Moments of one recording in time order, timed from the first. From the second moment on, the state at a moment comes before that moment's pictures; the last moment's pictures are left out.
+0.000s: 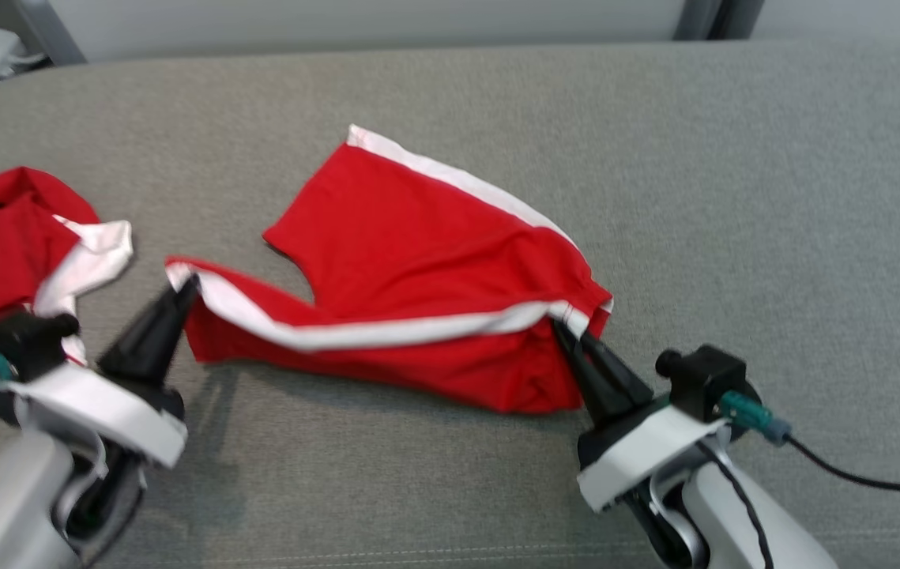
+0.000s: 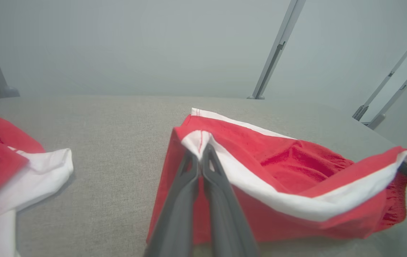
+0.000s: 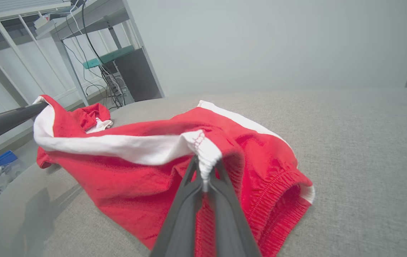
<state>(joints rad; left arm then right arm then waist) -0.41 0.56 -0.59 0.35 -0.92 -0.13 -0.26 -0.37 -0.06 0.51 0.42 0.41 0.13 -0.25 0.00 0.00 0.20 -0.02</state>
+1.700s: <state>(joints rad) -1.01 0.93 -0.79 0.32 -0.95 -0.12 -0.23 -0.55 -0.06 0.58 0.00 0.57 0.13 -0.25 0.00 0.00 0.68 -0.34</state>
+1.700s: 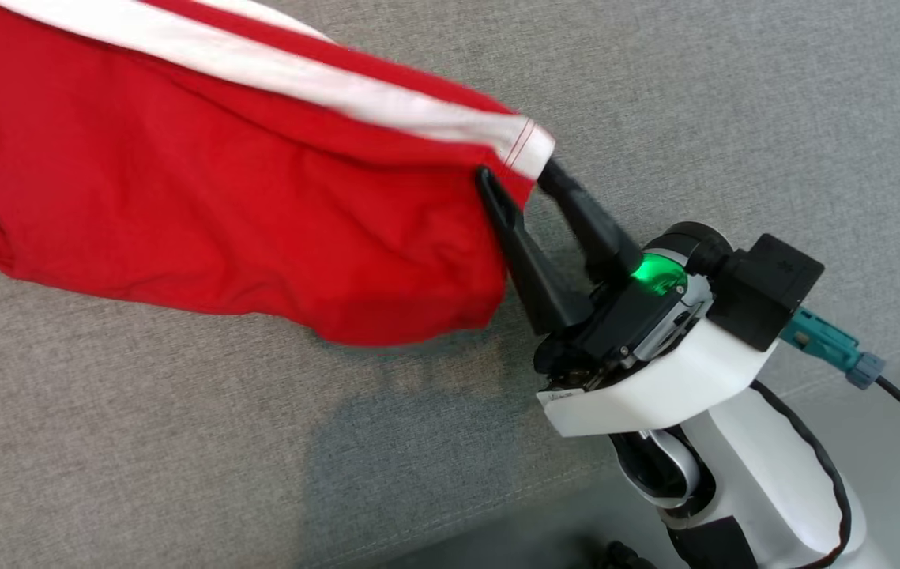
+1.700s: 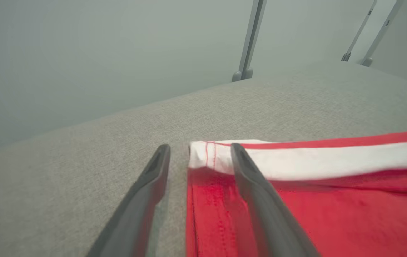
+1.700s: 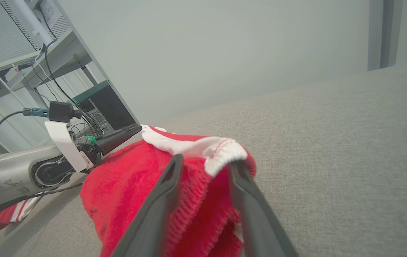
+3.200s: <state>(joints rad) -0.53 0.63 -0.45 0.52 -0.80 -0.12 -0.26 -0.14 -0.05 0.26 0.05 0.25 0.13 -0.25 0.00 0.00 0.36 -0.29</state>
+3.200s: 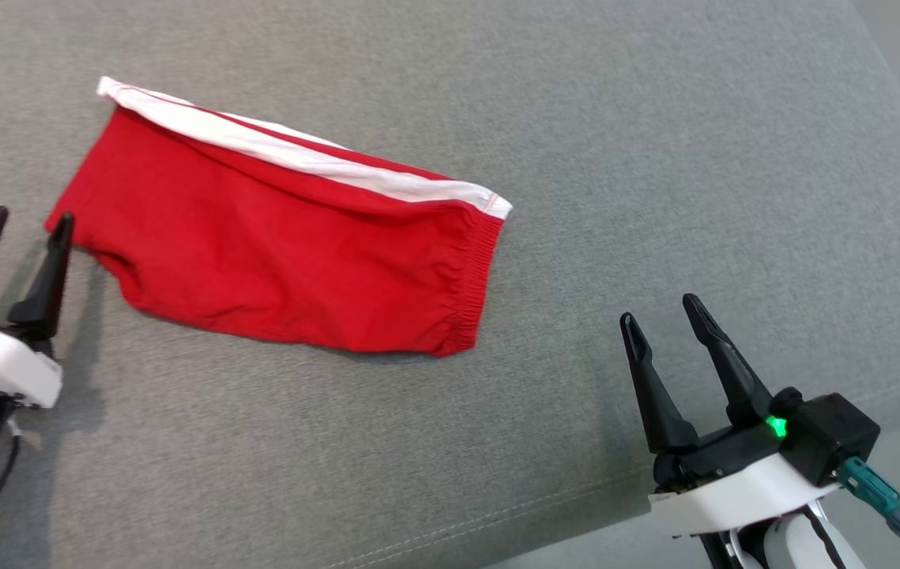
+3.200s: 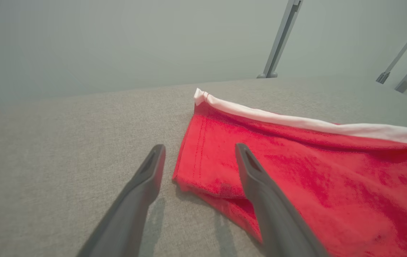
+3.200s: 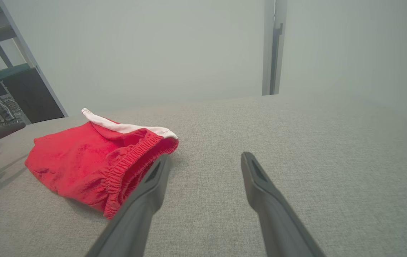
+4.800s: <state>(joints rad) -0.53 0.53 -0.66 0.74 -1.16 -0.13 -0.25 -0.18 -0.04 0.24 0.13 0.27 0.13 -0.25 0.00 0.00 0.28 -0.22</state>
